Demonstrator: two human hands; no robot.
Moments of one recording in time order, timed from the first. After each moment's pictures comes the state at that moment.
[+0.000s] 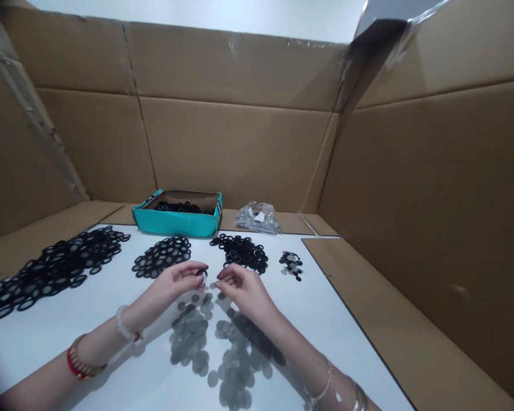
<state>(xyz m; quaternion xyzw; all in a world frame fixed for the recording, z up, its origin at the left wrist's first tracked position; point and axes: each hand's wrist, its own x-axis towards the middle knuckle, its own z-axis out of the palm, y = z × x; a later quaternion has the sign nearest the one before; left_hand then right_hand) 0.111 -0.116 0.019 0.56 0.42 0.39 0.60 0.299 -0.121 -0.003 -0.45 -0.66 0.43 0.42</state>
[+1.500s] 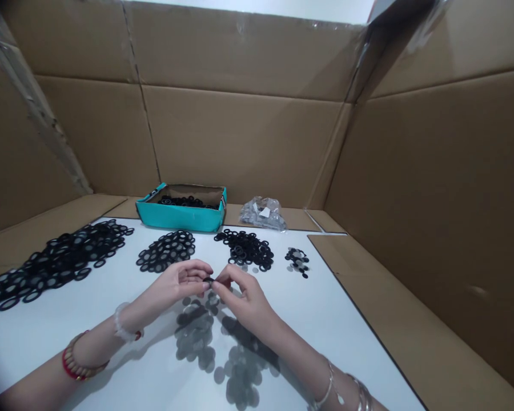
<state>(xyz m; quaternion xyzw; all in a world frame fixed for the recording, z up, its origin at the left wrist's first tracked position) 0.111 -0.123 0.031 0.58 0.39 0.35 0.62 0.287 -0.138 0.004 -0.38 -0.73 0.34 0.45</state>
